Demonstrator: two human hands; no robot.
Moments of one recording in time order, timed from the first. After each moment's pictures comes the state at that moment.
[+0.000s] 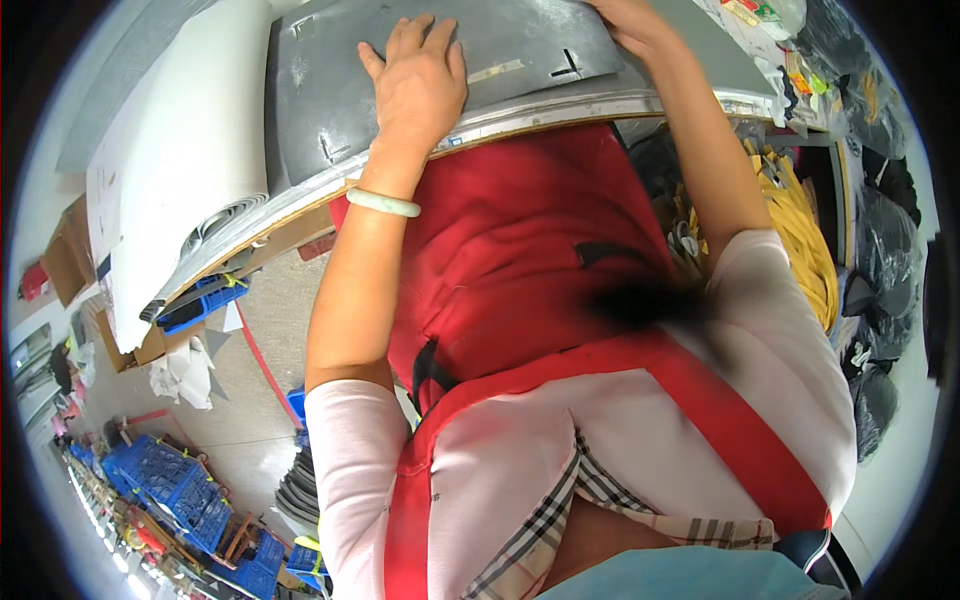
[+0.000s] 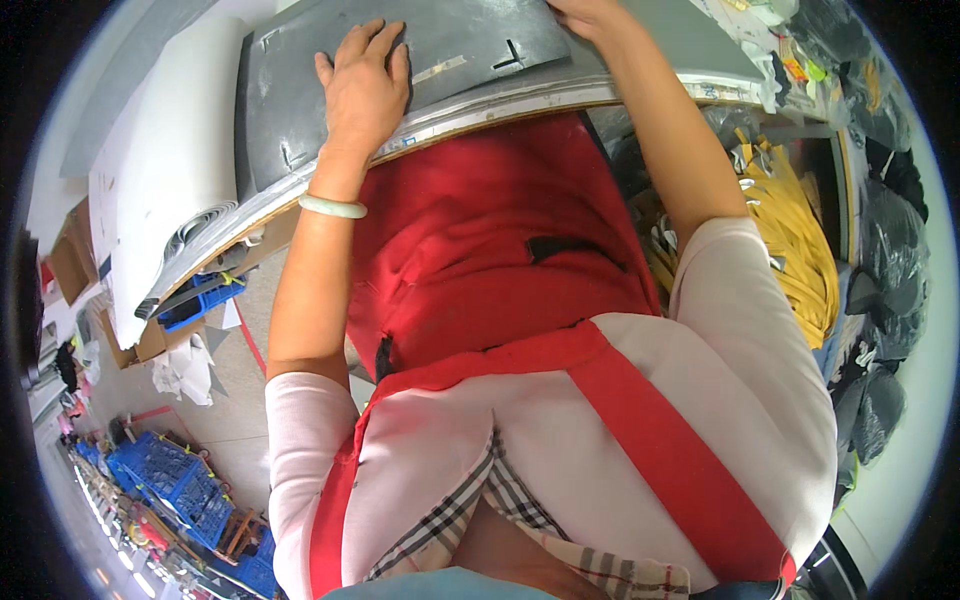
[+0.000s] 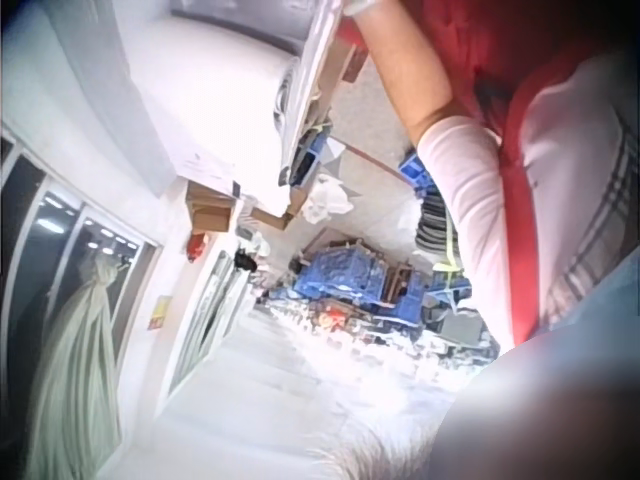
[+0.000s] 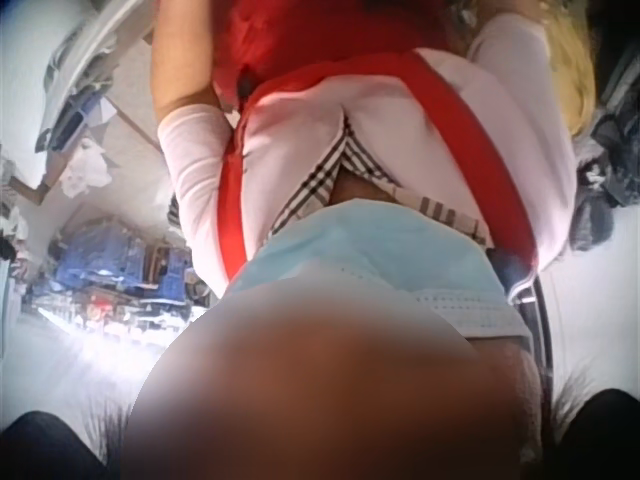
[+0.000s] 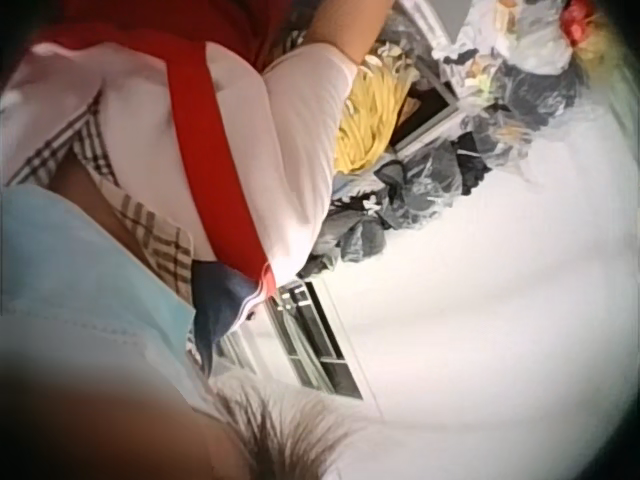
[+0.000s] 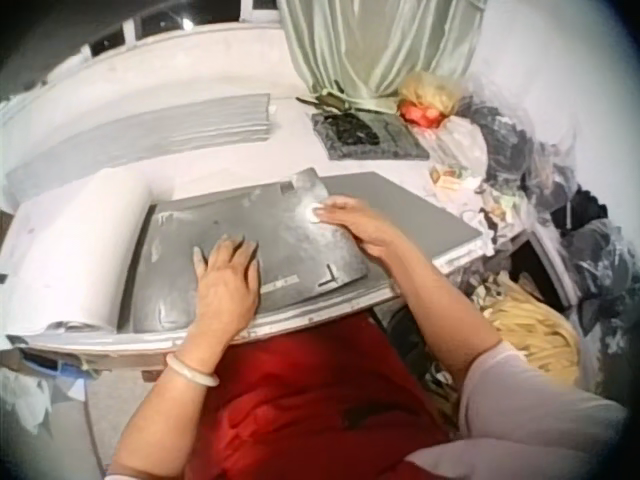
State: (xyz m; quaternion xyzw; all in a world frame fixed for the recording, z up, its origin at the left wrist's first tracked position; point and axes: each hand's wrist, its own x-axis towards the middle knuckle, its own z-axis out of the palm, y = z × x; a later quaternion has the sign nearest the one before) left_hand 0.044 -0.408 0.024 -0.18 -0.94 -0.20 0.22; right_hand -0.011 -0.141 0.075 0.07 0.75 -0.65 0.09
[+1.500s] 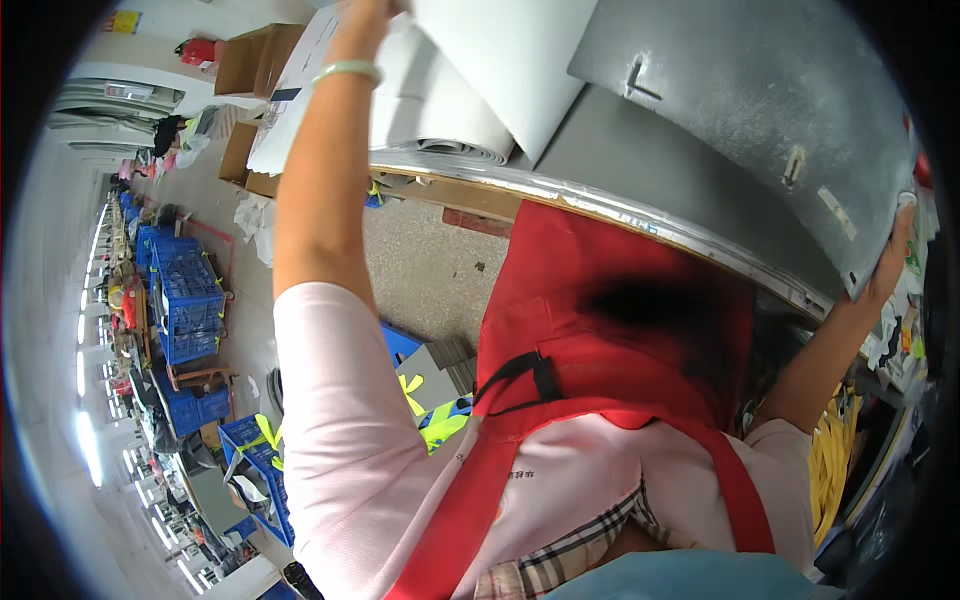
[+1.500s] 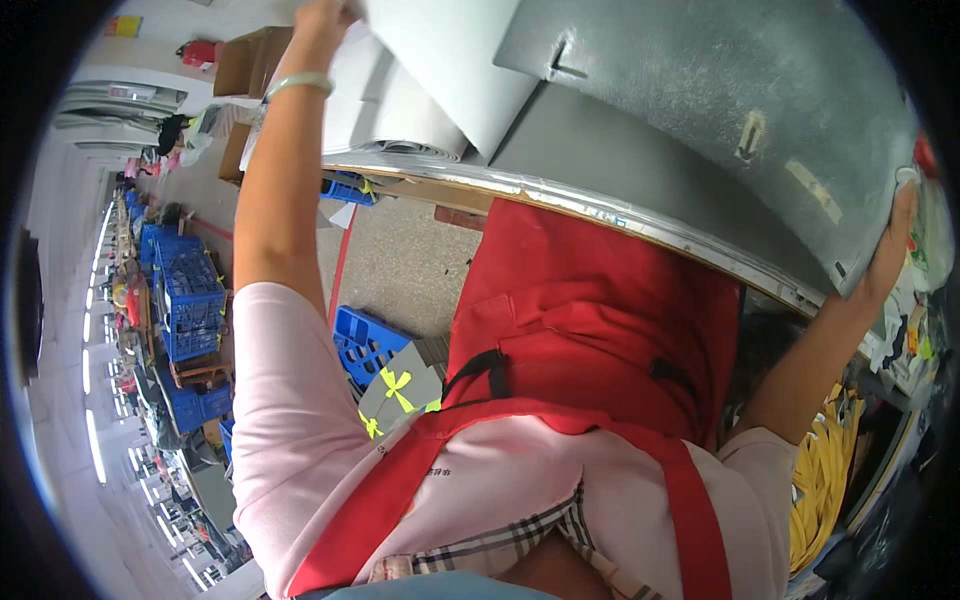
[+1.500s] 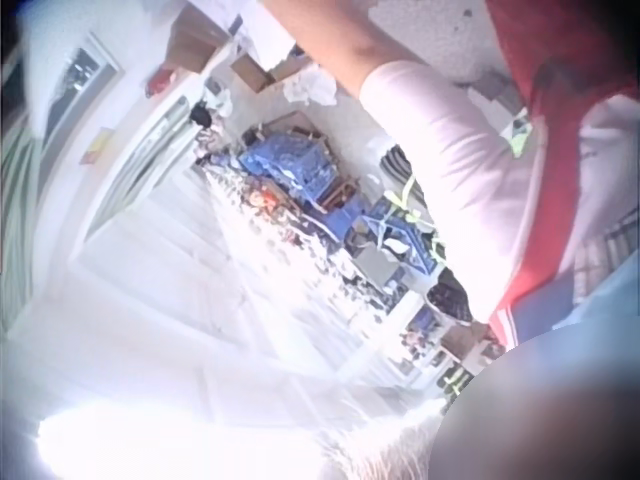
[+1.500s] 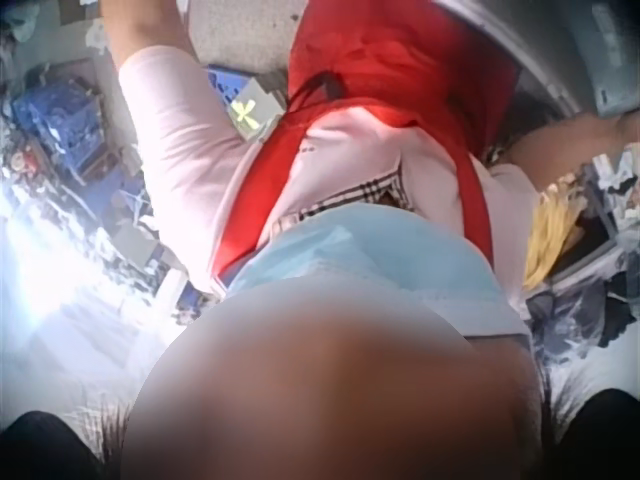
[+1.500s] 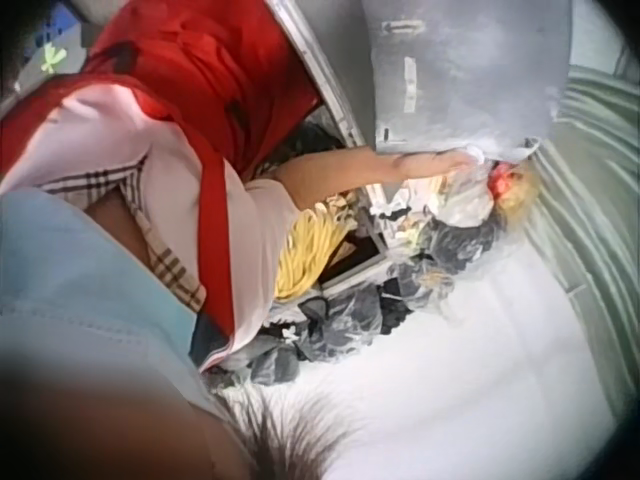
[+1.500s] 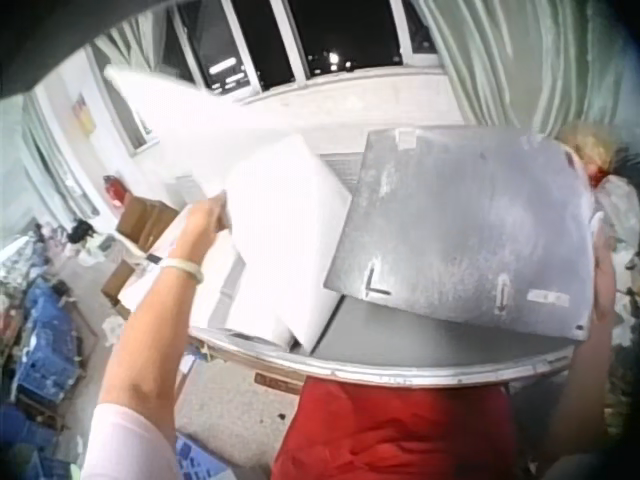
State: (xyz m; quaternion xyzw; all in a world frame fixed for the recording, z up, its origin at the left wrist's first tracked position) left_hand -0.096 -0.784 0.173 0.23 -0.81 -0.50 0.19; right_hand 0.015 -0.068 0.147 0.02 0.55 -0.82 -0.16
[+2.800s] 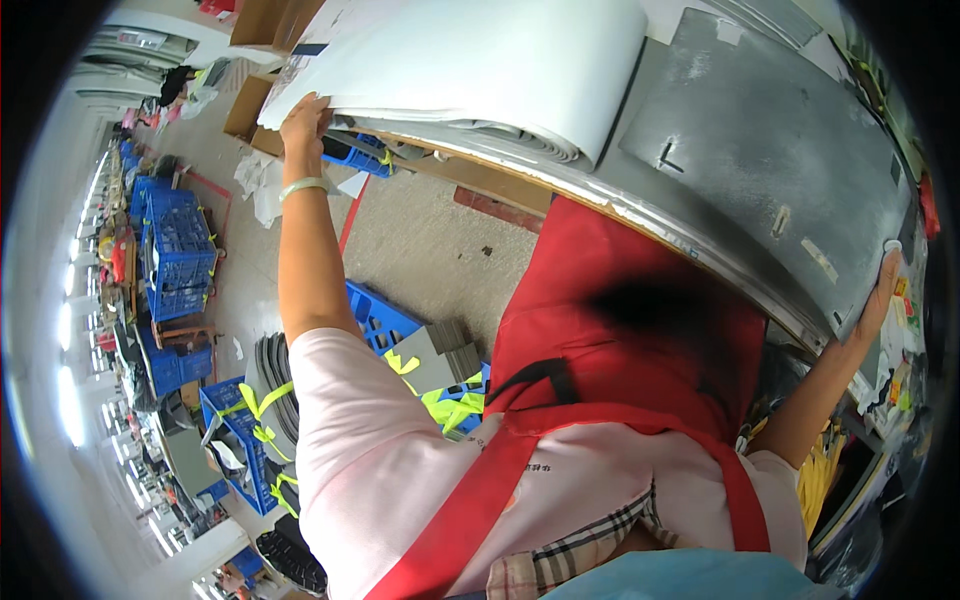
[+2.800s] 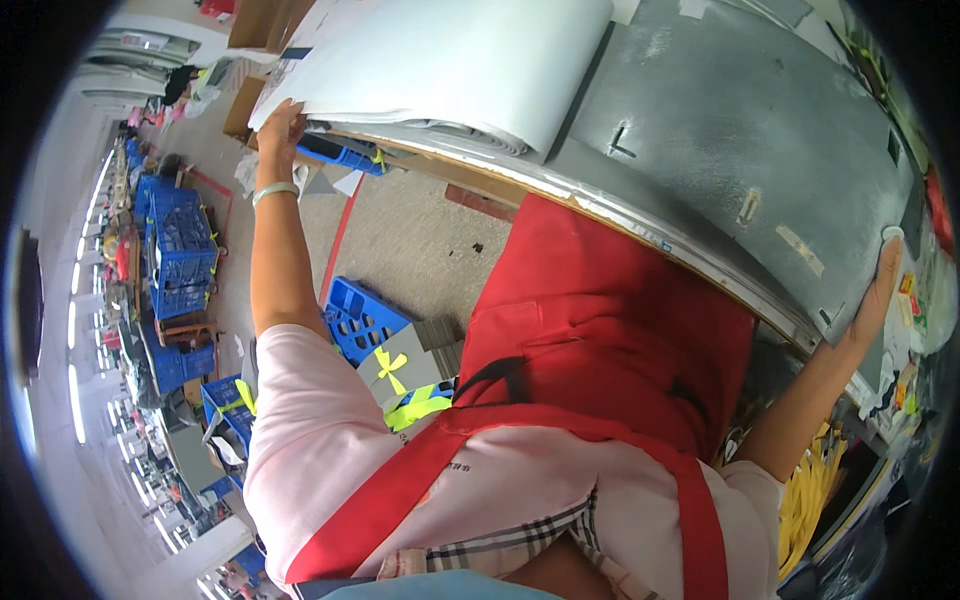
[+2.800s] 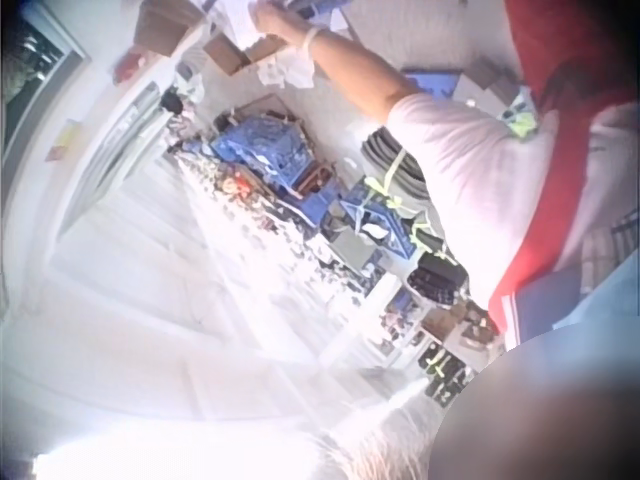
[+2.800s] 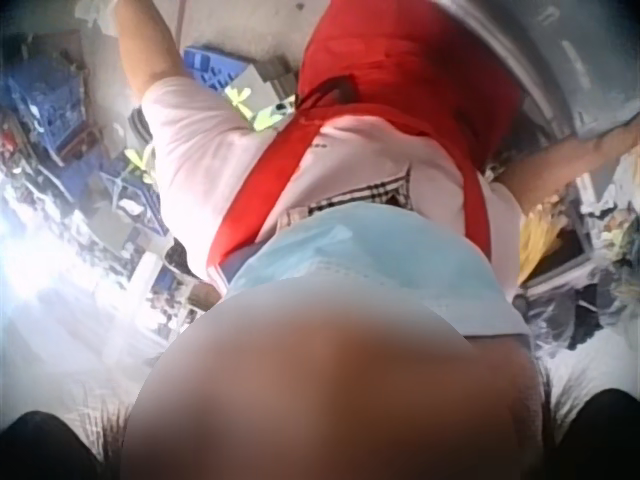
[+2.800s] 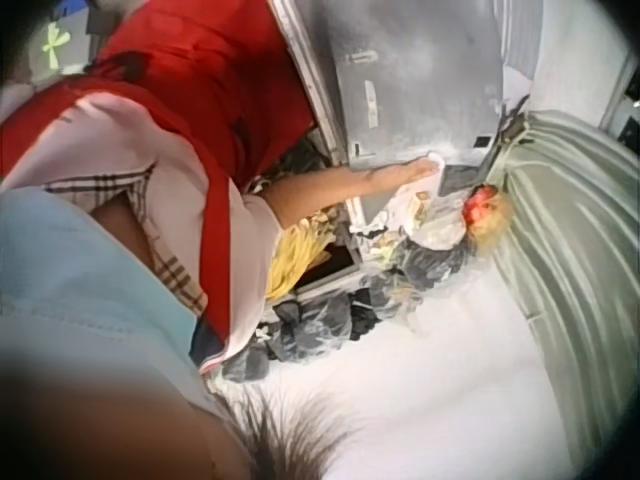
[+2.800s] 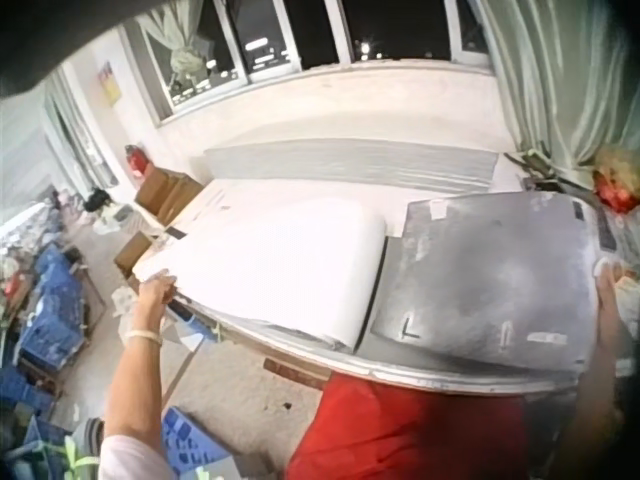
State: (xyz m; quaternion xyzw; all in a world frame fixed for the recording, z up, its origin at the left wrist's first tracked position) left_hand 0.132 -0.929 0.057 0.40 -0.64 -0.58 0.30; right_hand 0.011 -0.089 0.107 0.05 0.60 -0.79 -0.12
